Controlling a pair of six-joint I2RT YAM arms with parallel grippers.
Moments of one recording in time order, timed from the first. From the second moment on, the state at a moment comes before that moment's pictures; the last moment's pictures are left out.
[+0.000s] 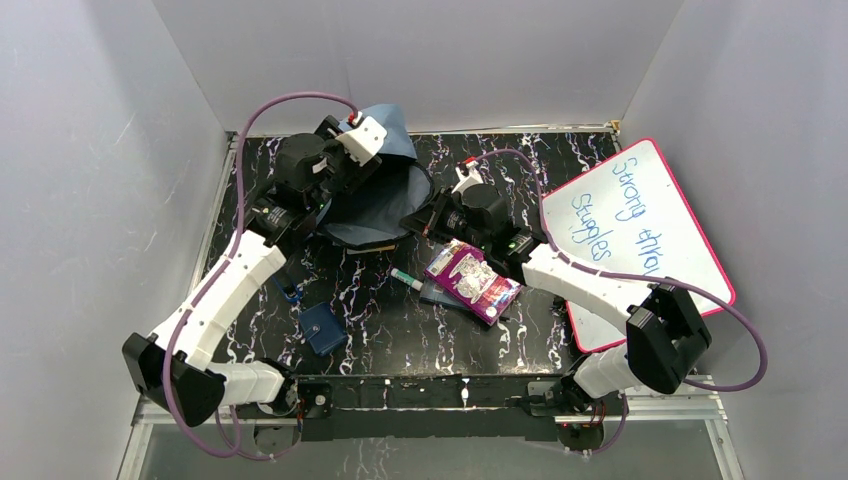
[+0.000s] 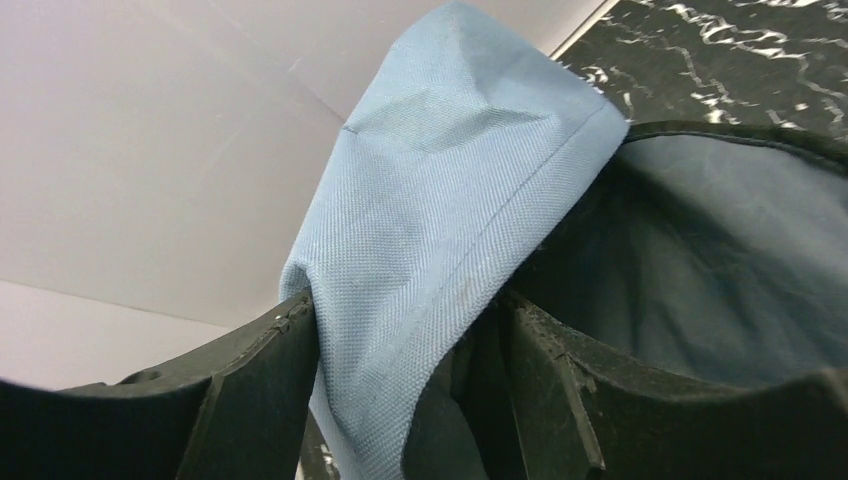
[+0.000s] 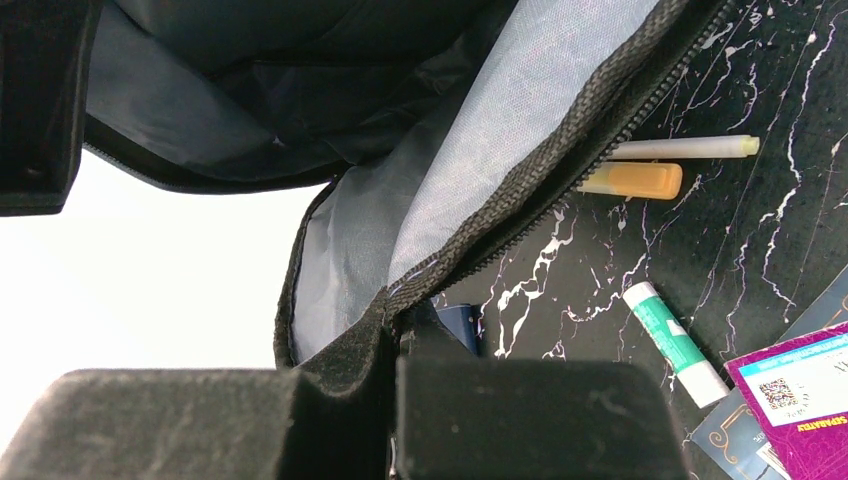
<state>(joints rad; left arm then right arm) -0.50 1.26 1.31 -0.27 -0.16 0.57 0.80 1.41 0.99 0.15 -0.11 0.99</state>
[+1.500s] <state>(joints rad) -0.52 1.29 1.32 -0.23 -0.17 0.35 0.81 0.86 0.65 -0.65 0.37 1.10</state>
